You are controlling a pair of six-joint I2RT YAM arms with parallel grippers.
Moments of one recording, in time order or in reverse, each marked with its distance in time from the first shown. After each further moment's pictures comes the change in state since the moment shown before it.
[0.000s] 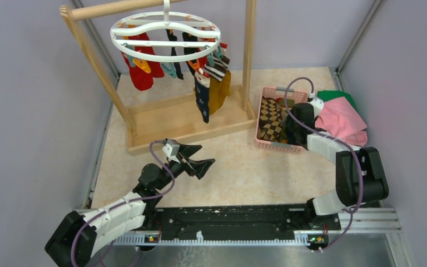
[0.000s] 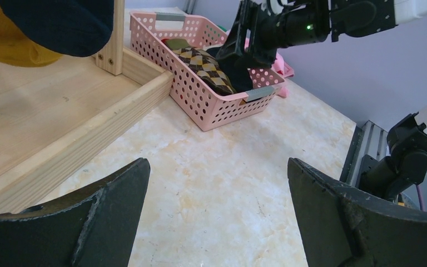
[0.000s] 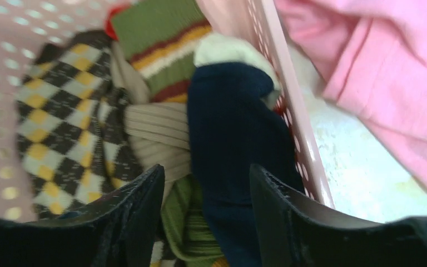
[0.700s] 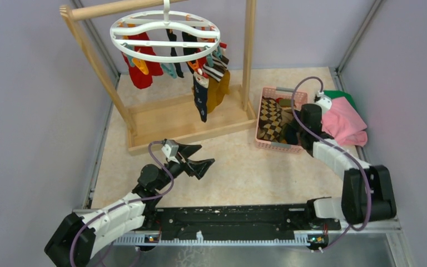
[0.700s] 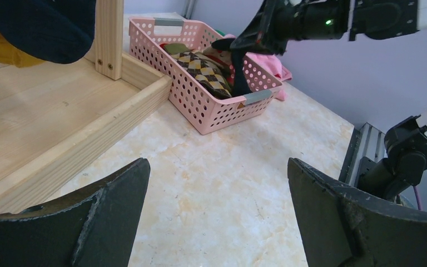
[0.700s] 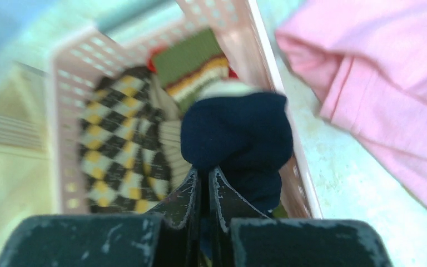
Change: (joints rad) left arm 0.000 -0.028 -0.002 -0.007 0.002 0.000; right arm -0.018 -0.058 -0.042 0.027 -0.017 0.023
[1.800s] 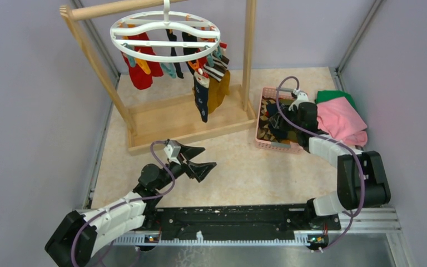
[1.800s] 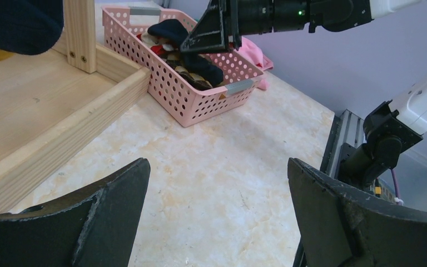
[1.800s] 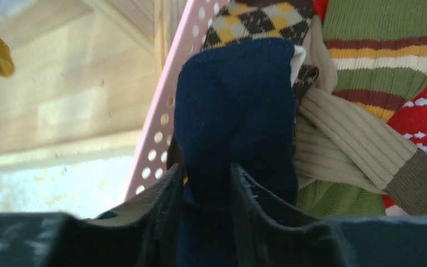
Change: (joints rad) left arm 0.000 0.043 0.000 0.023 0.079 -0.023; right arm 0.000 0.047 0.004 0.163 -0.552 -0.231
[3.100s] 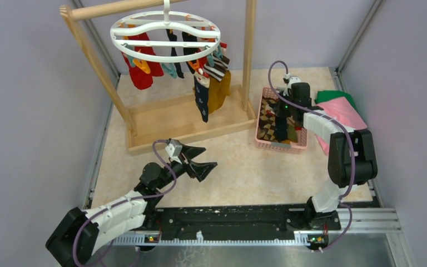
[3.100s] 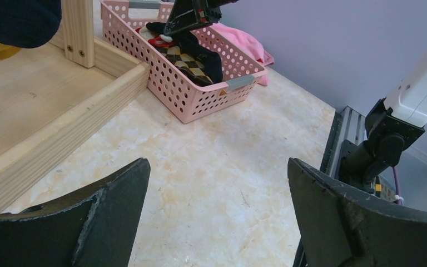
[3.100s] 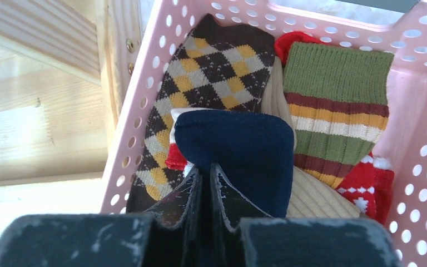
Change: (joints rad) left arm 0.000 0.026 0.010 0.007 0.005 0.000; right arm 0.016 0.234 0.378 -0.353 0.088 -0.164
